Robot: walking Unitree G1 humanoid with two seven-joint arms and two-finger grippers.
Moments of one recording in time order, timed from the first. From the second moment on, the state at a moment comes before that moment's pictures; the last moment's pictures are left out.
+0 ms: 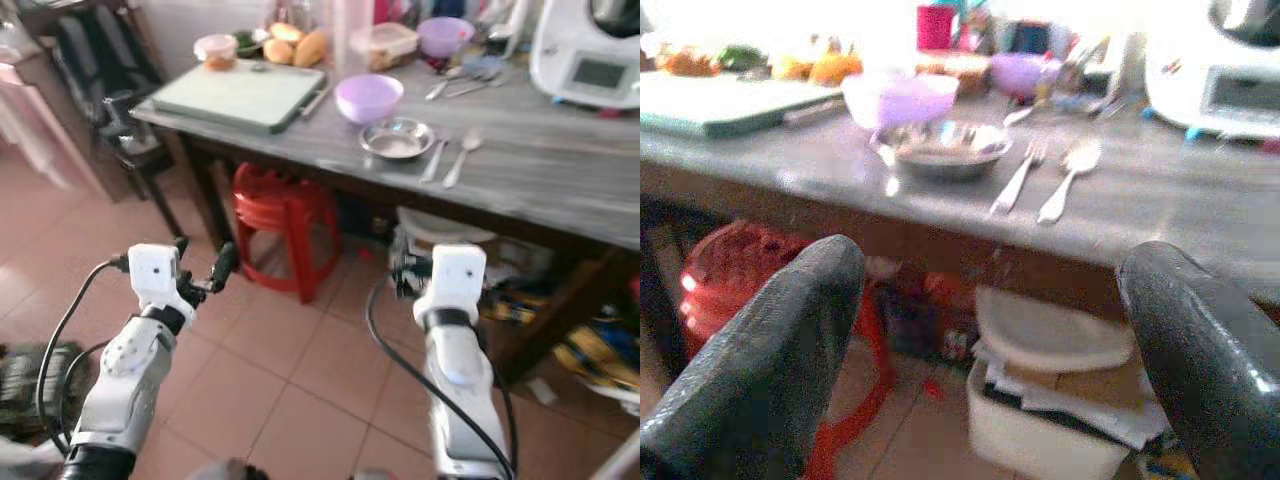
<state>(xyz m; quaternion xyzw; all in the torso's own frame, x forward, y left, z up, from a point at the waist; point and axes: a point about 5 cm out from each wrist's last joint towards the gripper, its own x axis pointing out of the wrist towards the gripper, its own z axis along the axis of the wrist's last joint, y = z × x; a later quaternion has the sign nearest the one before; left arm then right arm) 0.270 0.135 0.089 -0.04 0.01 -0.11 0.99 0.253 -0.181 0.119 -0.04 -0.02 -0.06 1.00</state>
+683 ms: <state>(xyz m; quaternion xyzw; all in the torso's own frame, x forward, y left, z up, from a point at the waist) 0.281 0.118 0.105 -0.06 -0.02 -0.13 0.99 0.249 -0.216 0.107 -0.02 0.02 -0.14 0.99</state>
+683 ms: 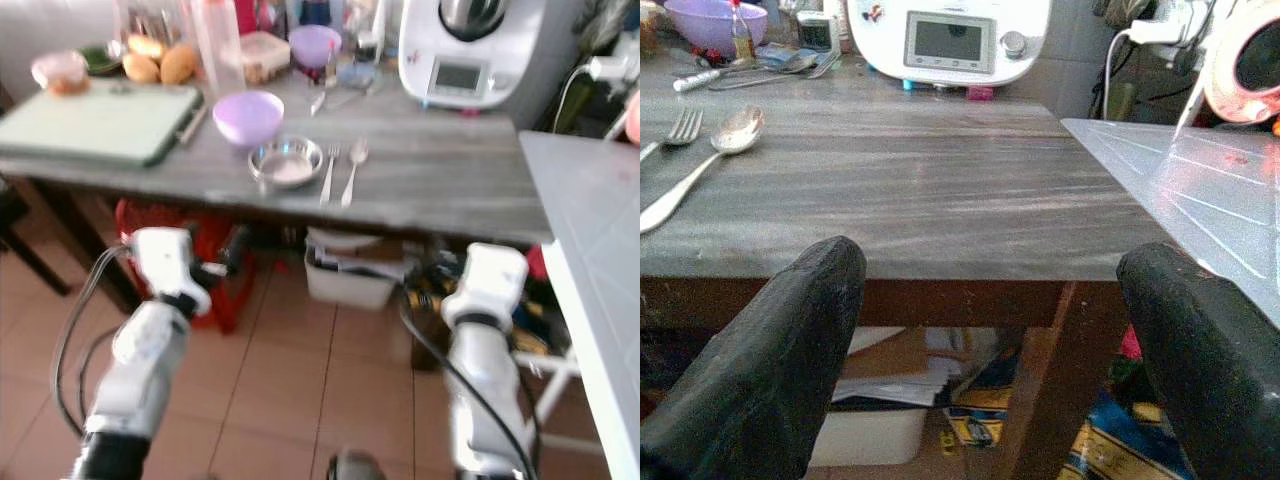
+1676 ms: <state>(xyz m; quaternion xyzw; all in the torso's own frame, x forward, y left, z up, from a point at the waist) 0.283 0.136 0.100 -0.05 -0.01 -0.07 1.00 0.255 -0.207 0.107 -0.02 0.03 -0.13 0.99</state>
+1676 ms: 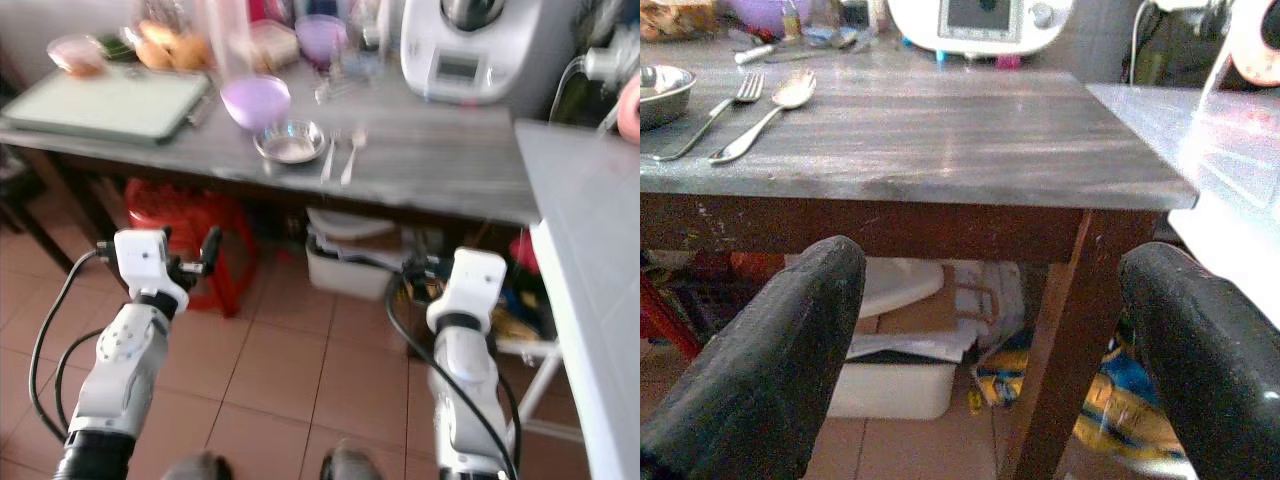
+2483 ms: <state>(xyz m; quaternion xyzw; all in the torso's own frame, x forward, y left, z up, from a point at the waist) 0.280 0.133 0.101 -0.05 -0.01 -0.09 0.99 0.265 -0.195 0.117 -0.03 0.00 -0.10 0.99</state>
